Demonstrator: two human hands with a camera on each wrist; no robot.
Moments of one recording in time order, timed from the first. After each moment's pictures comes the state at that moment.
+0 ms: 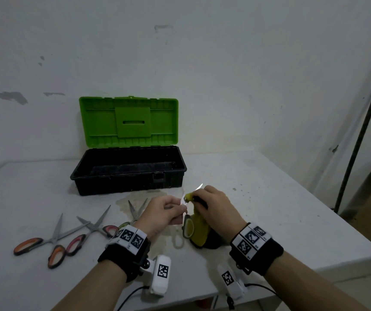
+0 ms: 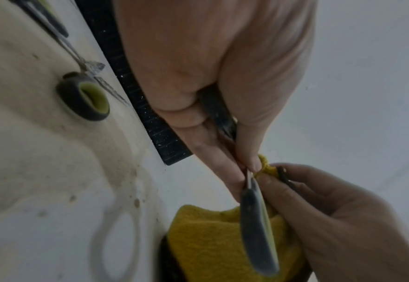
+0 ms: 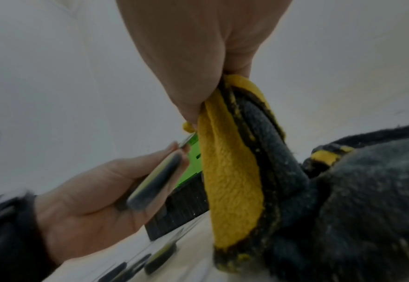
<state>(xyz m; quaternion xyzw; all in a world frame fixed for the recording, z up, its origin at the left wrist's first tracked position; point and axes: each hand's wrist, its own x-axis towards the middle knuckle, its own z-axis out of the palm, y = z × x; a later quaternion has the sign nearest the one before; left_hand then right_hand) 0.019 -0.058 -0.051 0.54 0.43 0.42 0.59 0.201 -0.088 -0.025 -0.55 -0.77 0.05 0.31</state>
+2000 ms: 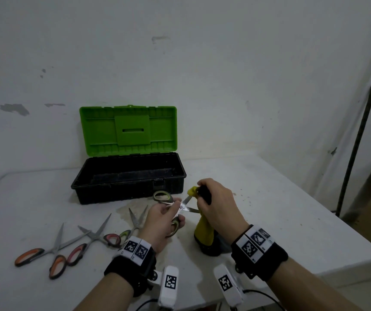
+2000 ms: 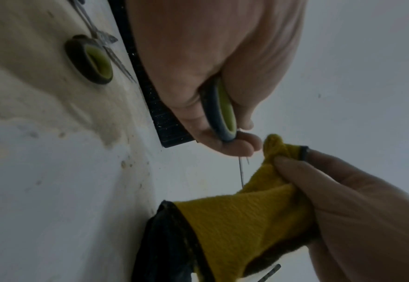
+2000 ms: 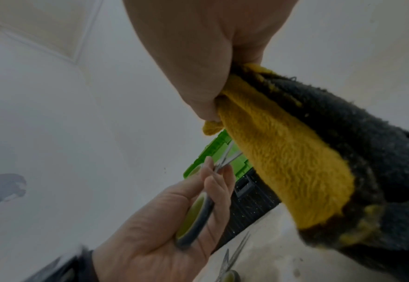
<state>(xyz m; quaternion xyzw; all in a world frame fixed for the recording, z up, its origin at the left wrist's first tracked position) 0.036 -0.071 -0.039 0.36 0.41 0.52 0.66 0.194 -0.093 0.001 -0.58 -0.71 0.05 0.40</state>
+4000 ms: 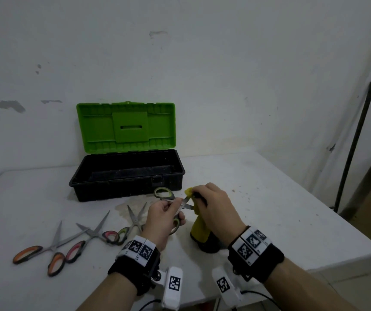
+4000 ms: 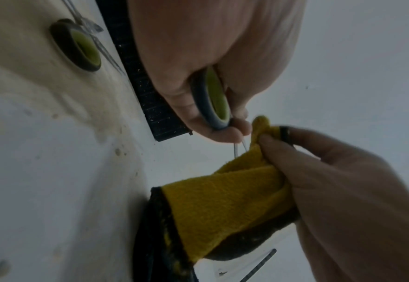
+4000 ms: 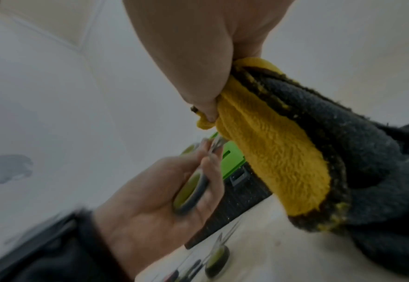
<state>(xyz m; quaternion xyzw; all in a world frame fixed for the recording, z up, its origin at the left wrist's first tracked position) 0.042 -0.074 -0.045 0.43 0.43 0.53 0.60 0.192 -0.097 -0.012 -0.56 -0.73 0.04 0.39</state>
